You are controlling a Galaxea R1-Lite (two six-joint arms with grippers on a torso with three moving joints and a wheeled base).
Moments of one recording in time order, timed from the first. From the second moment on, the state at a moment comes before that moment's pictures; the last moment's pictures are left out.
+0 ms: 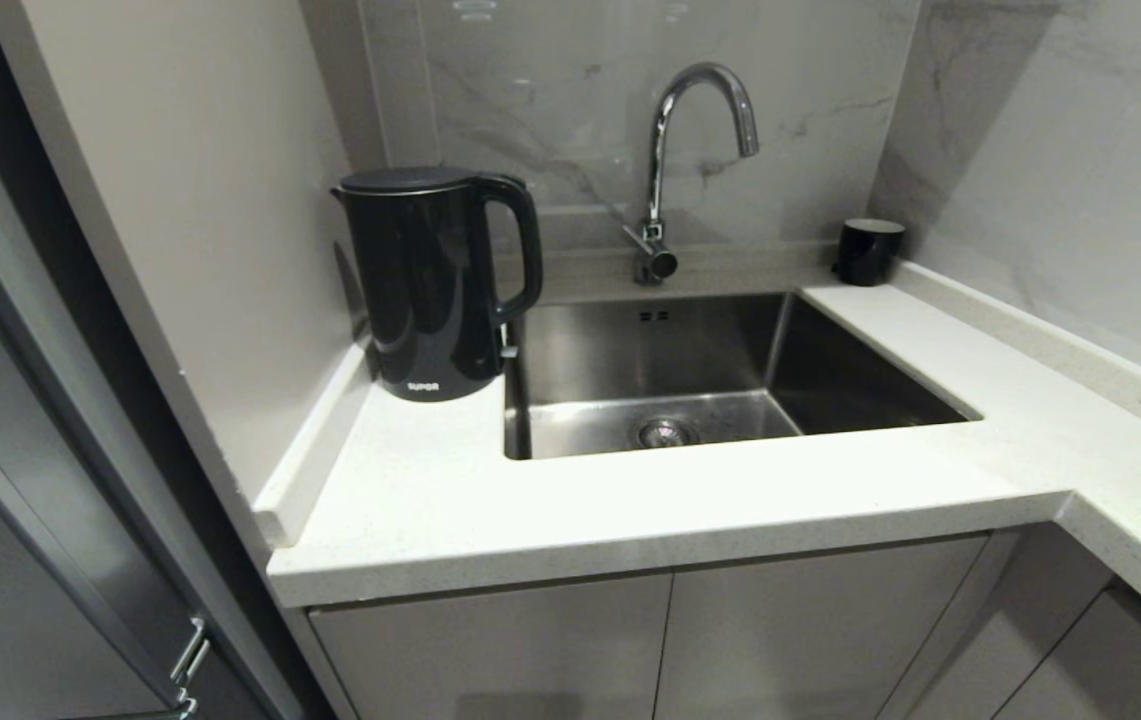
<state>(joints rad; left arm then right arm) 0.00 0.00 0.00 -0.01 0.00 -0.01 0.00 0.00 0.00 0.00 0.00 0.00</state>
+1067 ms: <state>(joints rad) 0.00 0.00 0.00 -0.01 0.00 -0.01 0.00 0.00 0.00 0.00 0.00 0.00</state>
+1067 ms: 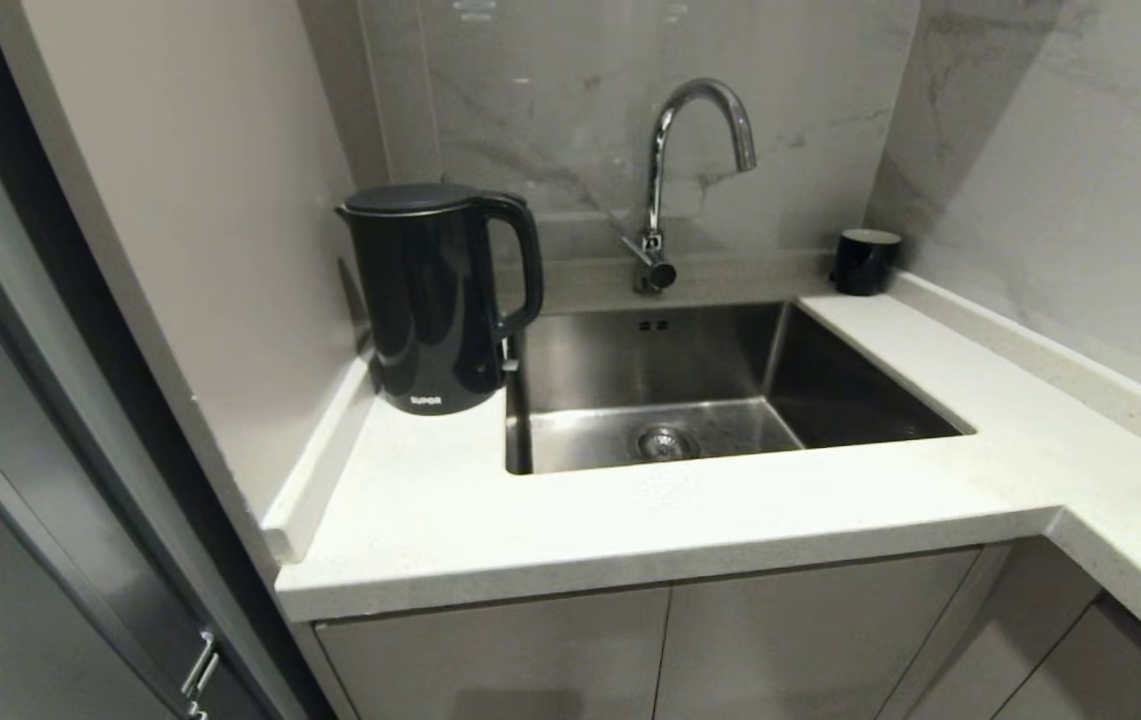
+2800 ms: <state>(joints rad) 0.00 0.00 0.00 -0.01 0.00 -0.01 0.00 0.00 0.00 0.00 0.00 0.00</state>
